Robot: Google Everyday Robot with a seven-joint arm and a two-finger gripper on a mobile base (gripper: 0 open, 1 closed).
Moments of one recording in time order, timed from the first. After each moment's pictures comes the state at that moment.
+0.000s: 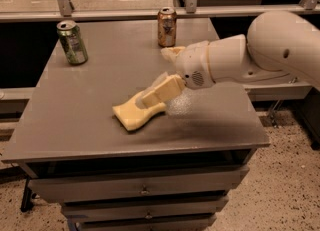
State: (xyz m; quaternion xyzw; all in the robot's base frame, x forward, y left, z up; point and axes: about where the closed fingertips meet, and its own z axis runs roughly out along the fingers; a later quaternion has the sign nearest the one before) arm 0.527 0.018 0.910 -0.51 0.67 0.30 0.44
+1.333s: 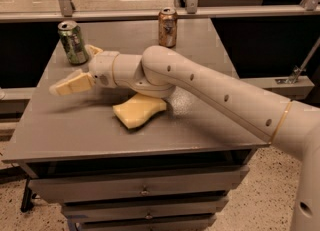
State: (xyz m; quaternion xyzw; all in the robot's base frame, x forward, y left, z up) arm 0.611 0.243 0.879 -0.47 0.57 0.41 0.54
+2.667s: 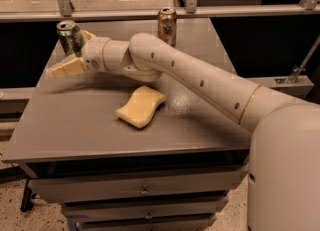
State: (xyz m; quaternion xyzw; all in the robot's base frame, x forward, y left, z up) arm 0.681 0.269 0.884 -0.47 0.56 0.38 0.57
